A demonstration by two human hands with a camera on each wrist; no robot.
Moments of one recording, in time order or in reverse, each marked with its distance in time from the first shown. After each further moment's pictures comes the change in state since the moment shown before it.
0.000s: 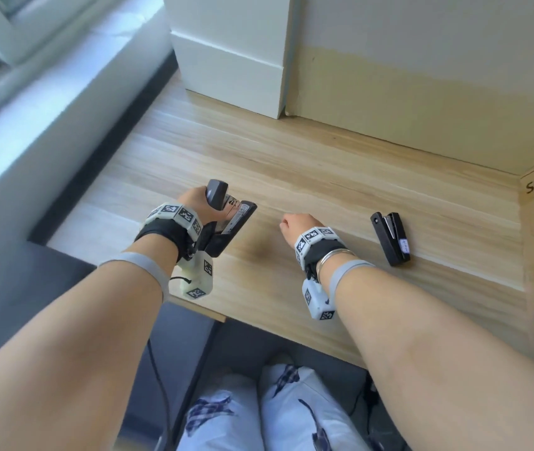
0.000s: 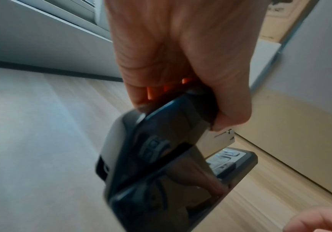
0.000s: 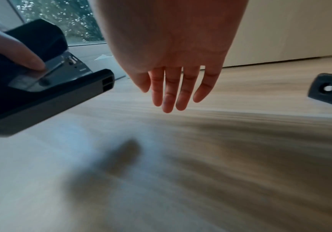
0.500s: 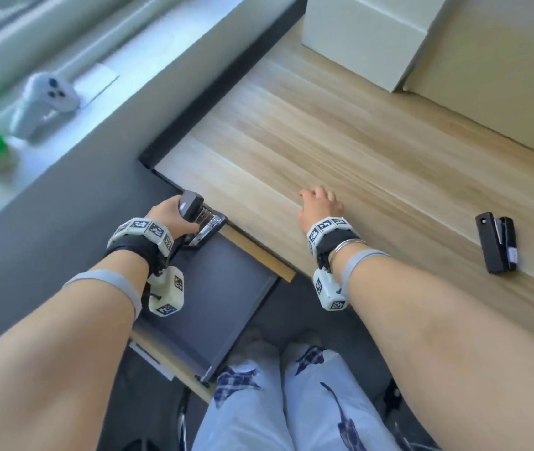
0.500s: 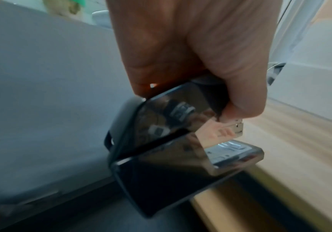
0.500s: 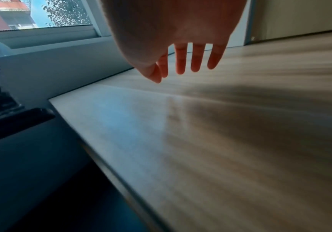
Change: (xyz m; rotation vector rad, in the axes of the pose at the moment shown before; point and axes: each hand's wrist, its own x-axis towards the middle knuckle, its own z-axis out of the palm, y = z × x) left_hand -0.100 -0.233 -0.028 -0.082 0.072 -0.318; right_hand -0.020 -0.129 0.093 -0.151 0.162 -0.193
